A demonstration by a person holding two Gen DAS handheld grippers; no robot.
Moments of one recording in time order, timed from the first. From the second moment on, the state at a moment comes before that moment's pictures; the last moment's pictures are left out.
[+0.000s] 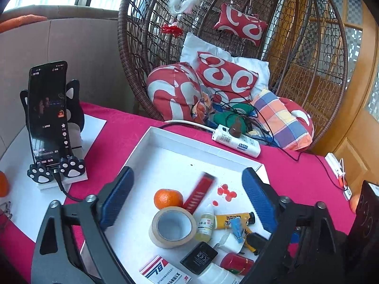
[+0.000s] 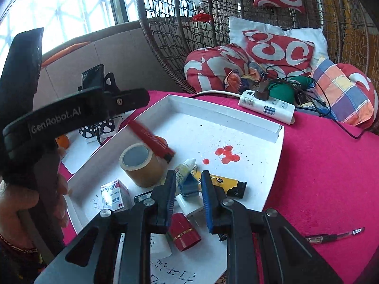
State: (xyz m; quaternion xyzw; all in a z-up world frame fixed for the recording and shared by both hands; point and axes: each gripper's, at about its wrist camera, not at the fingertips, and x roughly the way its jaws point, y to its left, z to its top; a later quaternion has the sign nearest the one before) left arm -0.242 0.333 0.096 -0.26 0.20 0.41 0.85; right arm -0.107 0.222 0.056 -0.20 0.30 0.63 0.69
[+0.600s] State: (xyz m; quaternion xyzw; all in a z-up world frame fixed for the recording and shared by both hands) left arm -0.257 0.251 0.115 -0.27 0.13 0.37 0.88; right arm -0.045 0.122 0.069 -0.19 0.26 0.61 0.72
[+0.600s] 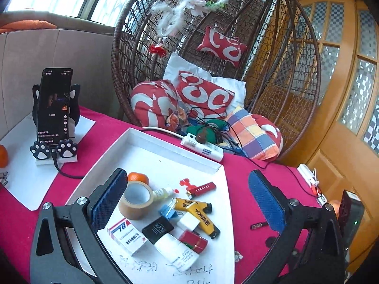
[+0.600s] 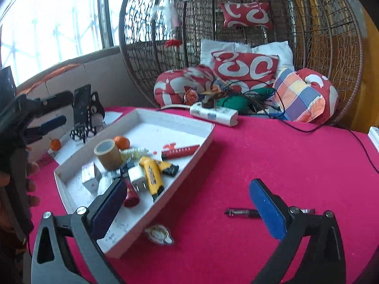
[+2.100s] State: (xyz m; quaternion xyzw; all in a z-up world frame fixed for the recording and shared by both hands) left arm -0.133 0.170 0.085 -0.23 0.25 0.23 0.91; right arm 0.043 0.013 0.014 -0.26 0.33 0.52 0.74
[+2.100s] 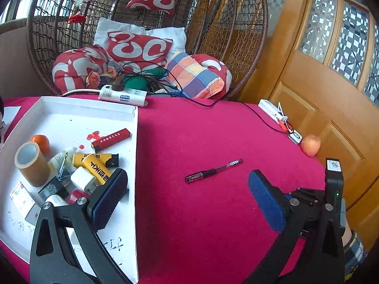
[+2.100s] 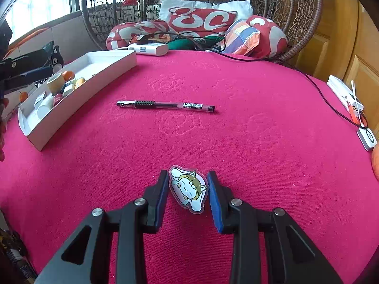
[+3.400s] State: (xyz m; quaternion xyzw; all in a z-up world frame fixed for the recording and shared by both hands) left arm 0.029 0.162 0.009 -0.05 0.45 0.11 0.88; right arm 0.054 0.007 0.012 -0.22 0.35 0.54 0.73
